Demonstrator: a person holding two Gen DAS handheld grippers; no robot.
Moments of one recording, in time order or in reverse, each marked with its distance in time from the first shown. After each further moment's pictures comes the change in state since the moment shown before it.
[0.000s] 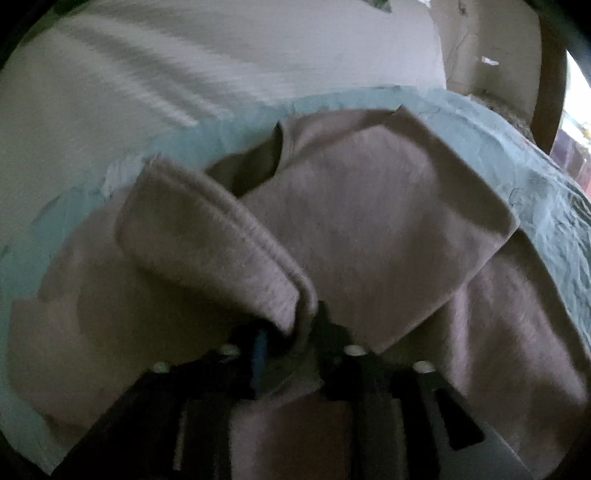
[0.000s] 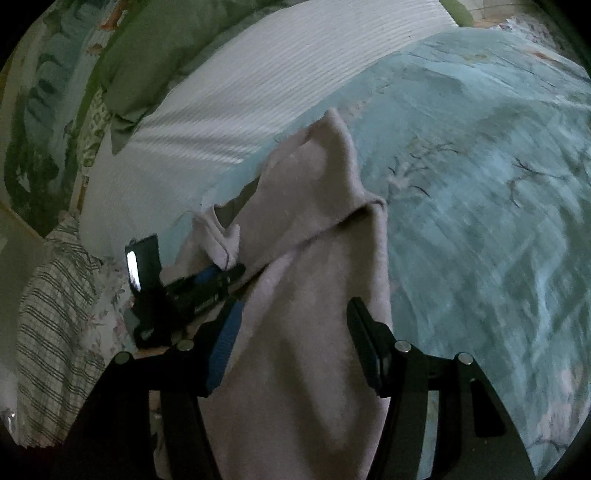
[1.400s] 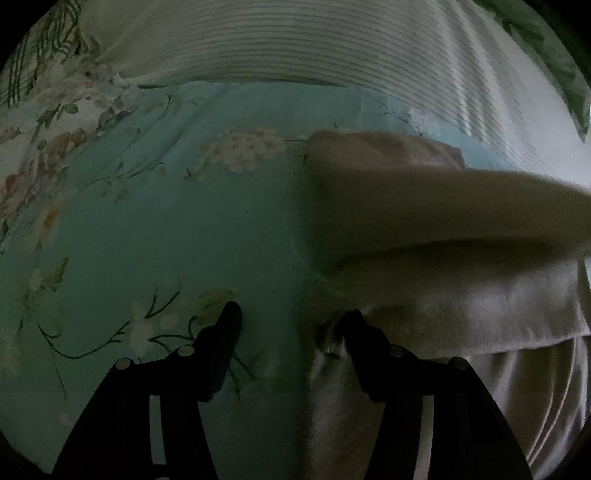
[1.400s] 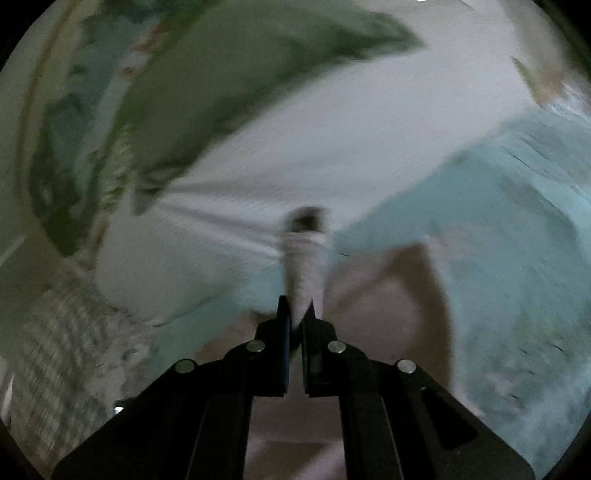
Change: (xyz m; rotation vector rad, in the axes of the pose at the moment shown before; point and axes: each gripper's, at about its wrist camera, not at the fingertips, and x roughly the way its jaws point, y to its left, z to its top) left arm -0.048 0.194 -0.105 -0.602 0.022 0.291; right arm 0.057 0.048 0.120 -0.079 -0.202 0.069
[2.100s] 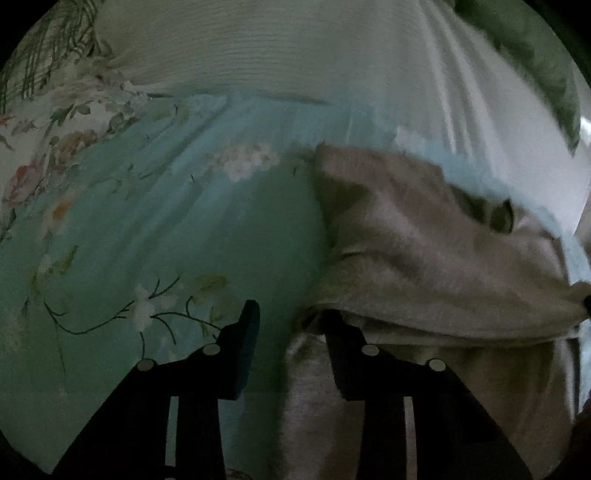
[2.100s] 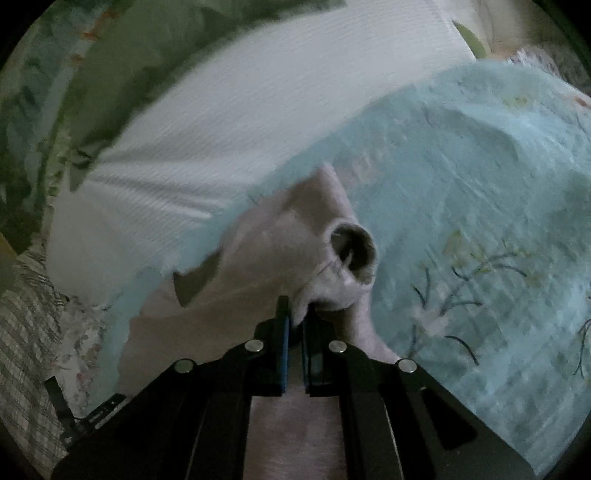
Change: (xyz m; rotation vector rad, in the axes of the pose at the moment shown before) left arm -0.031 -0.001 -0.015 -0.030 -0.073 -0.039; right arm 0.013 -0.061 -0.052 0.040 0.084 -0.189
